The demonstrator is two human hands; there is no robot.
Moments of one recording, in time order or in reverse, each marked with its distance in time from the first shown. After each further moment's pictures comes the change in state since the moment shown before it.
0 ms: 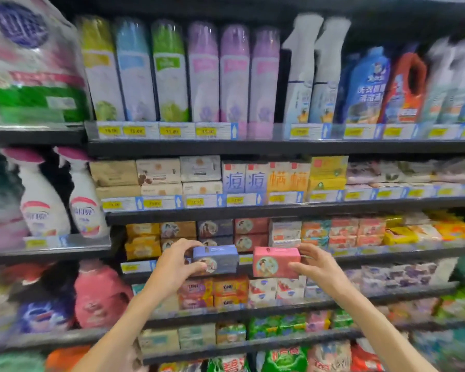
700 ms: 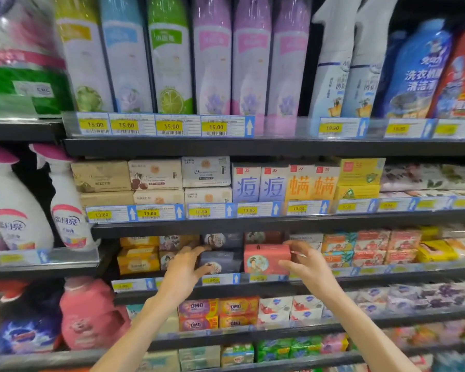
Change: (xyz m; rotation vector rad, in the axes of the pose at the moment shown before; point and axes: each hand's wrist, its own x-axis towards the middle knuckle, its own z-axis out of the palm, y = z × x) left_hand 0.071 -0.050 0.044 0.233 0.012 -0.061; right_hand 0.088 0.017 0.055 0.050 0.027 -0.053
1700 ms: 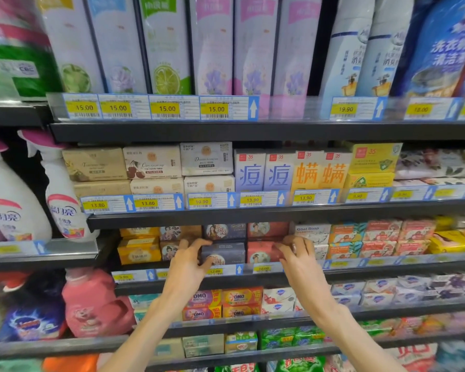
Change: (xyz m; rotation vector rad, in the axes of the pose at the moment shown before) left_hand -0.011 -0.004 0.022 -0.122 0.151 -0.076; right_hand -0.001 0.033 0.042 -1.015 0.151 -0.311
